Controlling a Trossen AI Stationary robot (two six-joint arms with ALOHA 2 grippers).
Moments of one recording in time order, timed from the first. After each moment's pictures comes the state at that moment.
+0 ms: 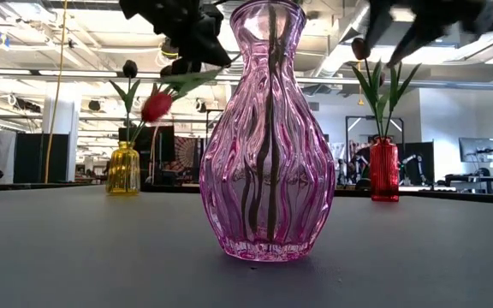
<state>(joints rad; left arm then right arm) 0.36 1.41 1.20 -0.47 0.35 -0.38 0.30 1.25 1.21 -1.09 0.58 -0.54</state>
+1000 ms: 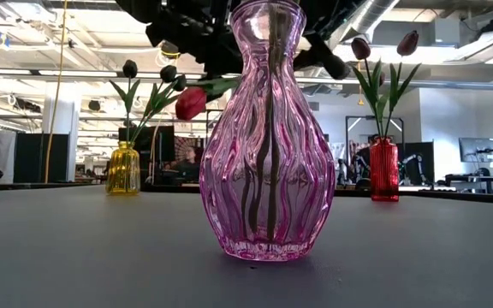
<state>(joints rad) 0.37 1.57 1.20 -0.23 0.55 -0.55 0.04 1.53 1.21 -0.28 0.65 -1.48</state>
